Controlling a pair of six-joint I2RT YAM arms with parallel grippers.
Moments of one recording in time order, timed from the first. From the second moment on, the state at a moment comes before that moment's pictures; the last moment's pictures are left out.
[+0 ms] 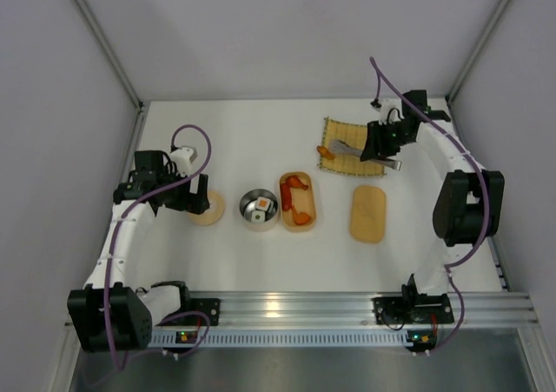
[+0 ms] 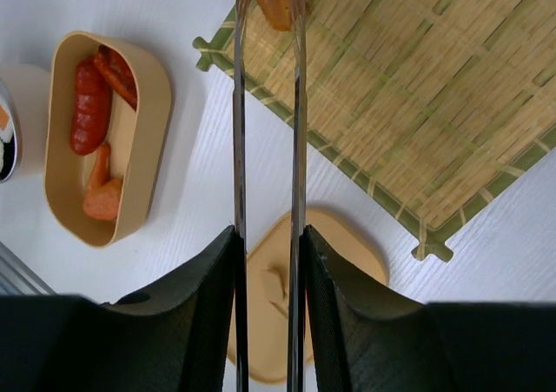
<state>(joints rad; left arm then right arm) 0.06 1.12 0.93 -0.76 0.32 0.23 0.03 1.83 1.52 -0.79 -0.56 -0.17</state>
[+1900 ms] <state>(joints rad) 0.06 1.14 0.93 -0.76 0.34 0.23 0.16 1.90 1.62 -0.86 -0.36 -0.48</state>
